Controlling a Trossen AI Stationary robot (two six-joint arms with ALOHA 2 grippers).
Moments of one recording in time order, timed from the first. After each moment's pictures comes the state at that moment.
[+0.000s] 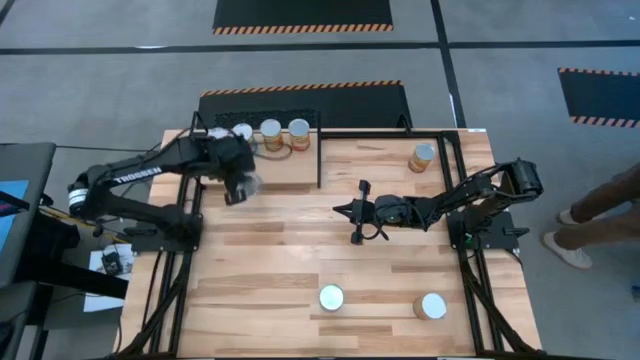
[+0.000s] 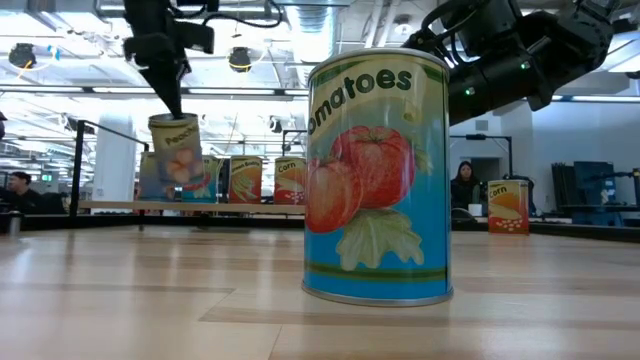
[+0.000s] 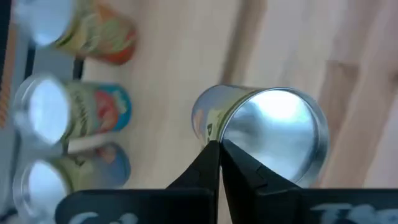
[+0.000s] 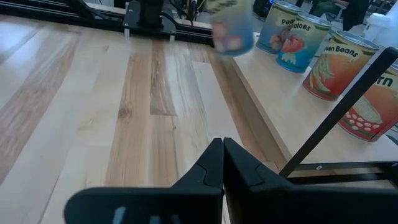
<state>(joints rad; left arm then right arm) 0.39 1.17 1.12 -1.15 -0.21 0.15 0.04 1.57 0.57 0.71 0.29 -0.12</state>
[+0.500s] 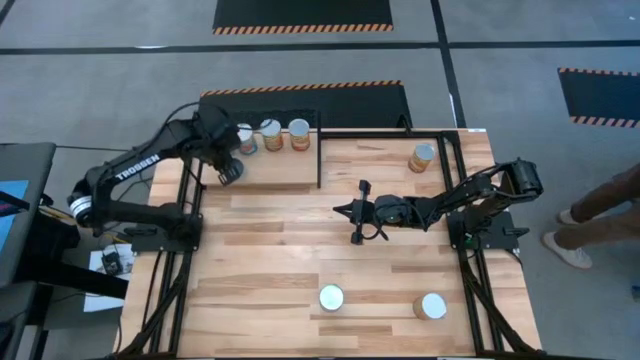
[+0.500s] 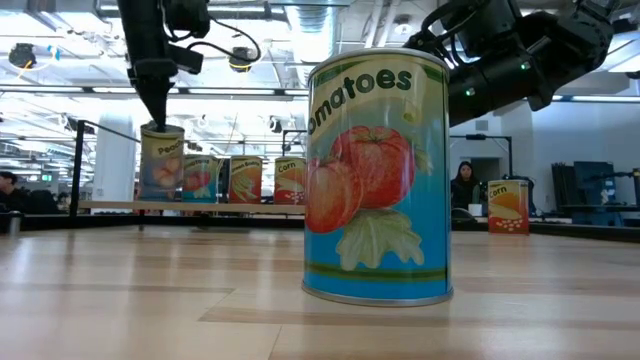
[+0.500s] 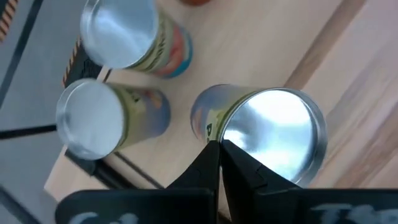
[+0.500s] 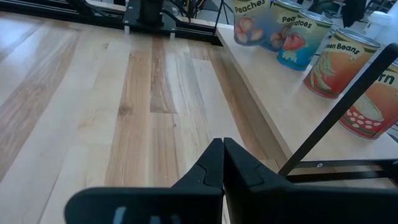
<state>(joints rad) 0.69 1.17 1.12 -1.19 -0.20 0.16 0.04 1.57 0.57 0.70 0.29 -0.12</state>
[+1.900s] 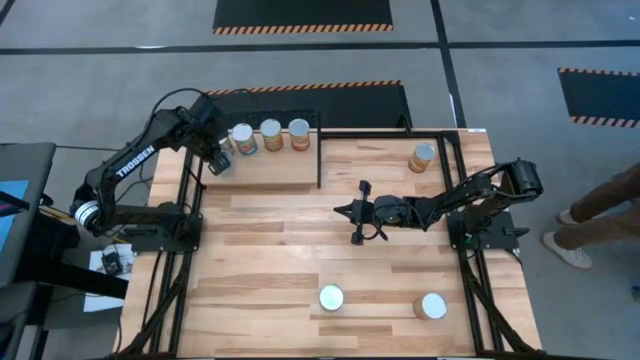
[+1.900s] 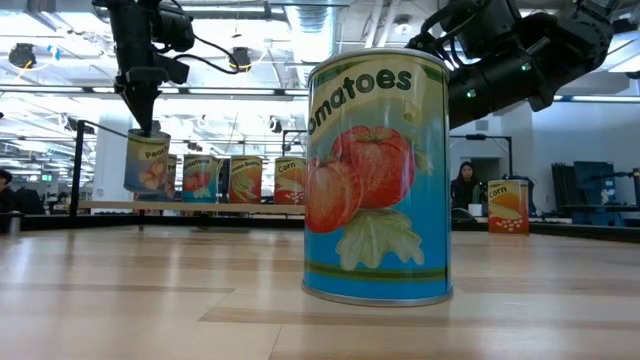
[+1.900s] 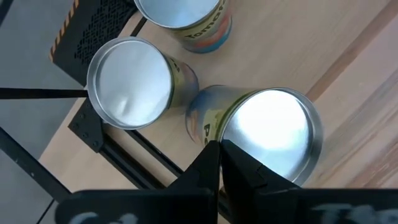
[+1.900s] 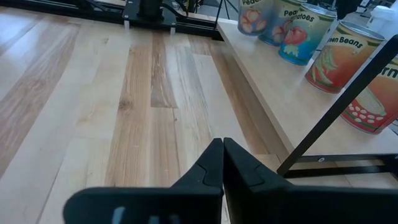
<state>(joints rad) 0.94 1.17 1.12 -1.20 -0.10 0.28 0.05 1.57 0.57 0.68 0.29 -0.11</state>
